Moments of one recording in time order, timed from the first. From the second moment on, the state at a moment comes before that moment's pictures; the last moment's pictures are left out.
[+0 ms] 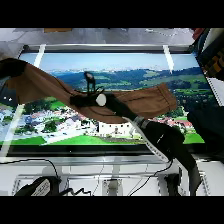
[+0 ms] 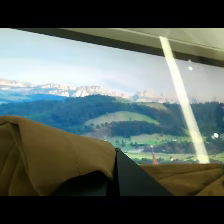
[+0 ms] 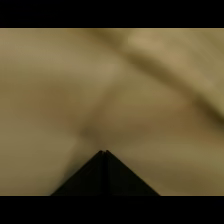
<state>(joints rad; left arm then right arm) 0.32 -1.06 1.33 0.81 -0.88 -1.08 0.80 -2.03 1.89 -0.90 0.58 1.65</state>
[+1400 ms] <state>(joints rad) -0.30 -1.52 1.33 0.92 -0.94 -1.10 0.07 -1.88 1.90 -1.03 1.17 1.61</state>
